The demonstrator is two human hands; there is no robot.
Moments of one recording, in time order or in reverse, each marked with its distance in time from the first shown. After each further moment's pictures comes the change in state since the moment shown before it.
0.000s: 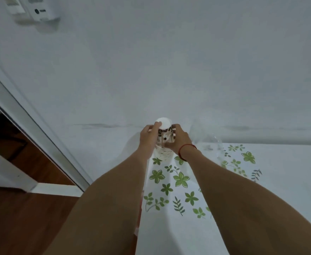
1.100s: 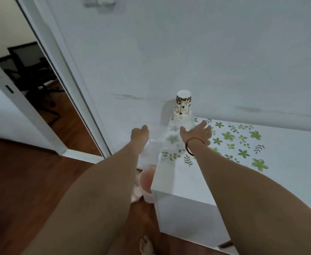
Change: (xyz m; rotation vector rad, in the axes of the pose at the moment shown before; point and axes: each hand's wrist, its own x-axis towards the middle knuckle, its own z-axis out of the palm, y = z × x) left_hand -0.147 -0.044 -0.100 0.182 0.260 -0.209; right_hand -0.136 0.002 0.029 -0.072 0.231 0.329
